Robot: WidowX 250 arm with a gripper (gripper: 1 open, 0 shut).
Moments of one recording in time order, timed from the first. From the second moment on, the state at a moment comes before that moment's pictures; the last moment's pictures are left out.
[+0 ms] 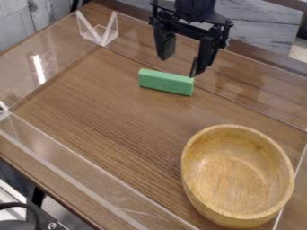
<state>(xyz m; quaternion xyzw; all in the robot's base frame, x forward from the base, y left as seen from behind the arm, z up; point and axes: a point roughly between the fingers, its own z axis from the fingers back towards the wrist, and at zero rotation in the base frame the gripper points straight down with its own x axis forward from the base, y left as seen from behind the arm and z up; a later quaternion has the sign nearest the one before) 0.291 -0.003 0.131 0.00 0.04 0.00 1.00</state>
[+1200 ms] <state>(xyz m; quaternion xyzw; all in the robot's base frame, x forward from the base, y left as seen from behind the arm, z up) 0.291 0.042 0.064 0.03 0.04 -0.37 0.93</state>
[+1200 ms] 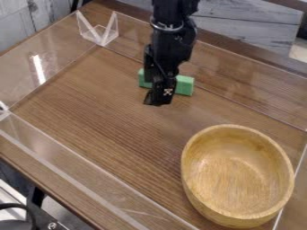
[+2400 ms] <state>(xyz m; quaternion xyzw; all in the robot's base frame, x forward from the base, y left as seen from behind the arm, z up) 0.304 0.053 0.039 0.05 0.02 -0.35 0.94</state>
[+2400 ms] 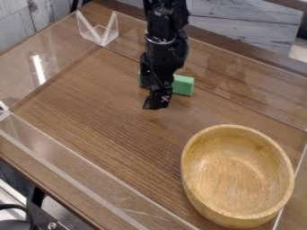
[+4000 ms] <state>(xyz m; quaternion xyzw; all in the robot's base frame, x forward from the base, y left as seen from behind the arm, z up) 0.287 0.051 0.062 0.00 0.05 -0.17 0.98</state>
